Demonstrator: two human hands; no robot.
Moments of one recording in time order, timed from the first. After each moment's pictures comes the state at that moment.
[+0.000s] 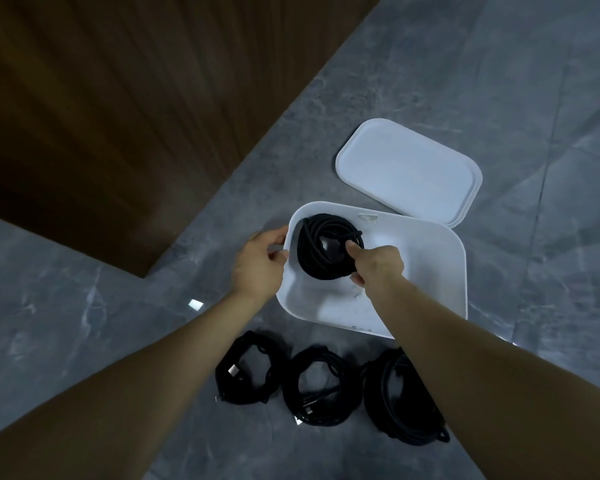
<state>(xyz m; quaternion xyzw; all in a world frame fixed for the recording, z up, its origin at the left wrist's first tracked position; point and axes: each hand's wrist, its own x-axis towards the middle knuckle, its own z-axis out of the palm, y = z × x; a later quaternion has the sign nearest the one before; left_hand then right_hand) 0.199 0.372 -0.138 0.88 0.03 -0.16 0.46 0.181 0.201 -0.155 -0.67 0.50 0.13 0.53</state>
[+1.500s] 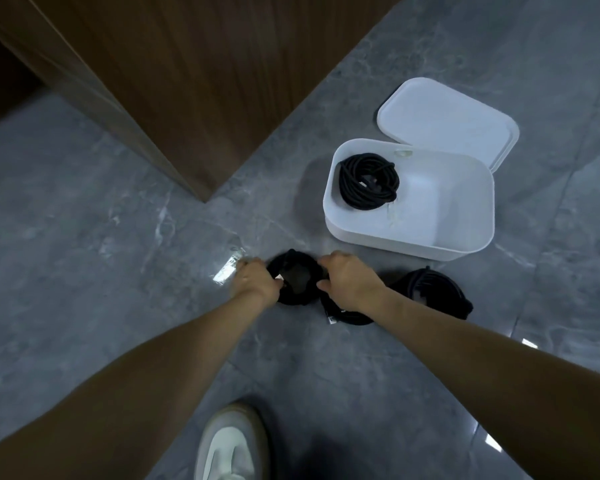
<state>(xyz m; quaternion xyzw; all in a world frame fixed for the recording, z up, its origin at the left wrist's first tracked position) 0.084 0.465 -0.171 0.92 0.17 -0.29 0.21 0.064 0.301 -0.133 -0.93 -0.04 0.29 0.21</state>
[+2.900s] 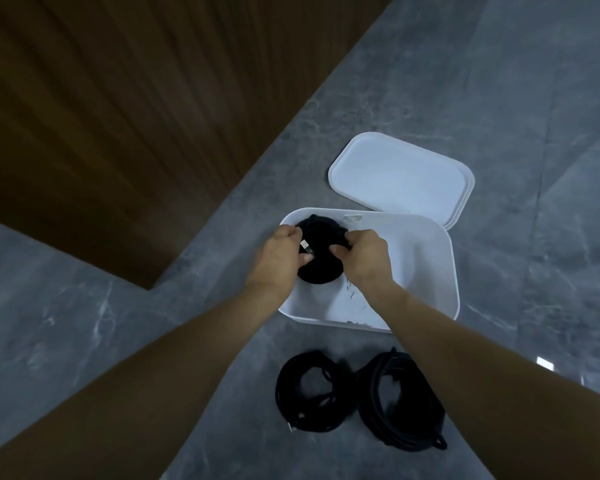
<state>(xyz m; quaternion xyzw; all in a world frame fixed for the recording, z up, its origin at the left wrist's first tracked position) 0.208 0.333 -0.132 0.96 -0.13 -0.14 0.21 0.175 0.196 -0.138 -0.86 0.24 0.07 0.45</state>
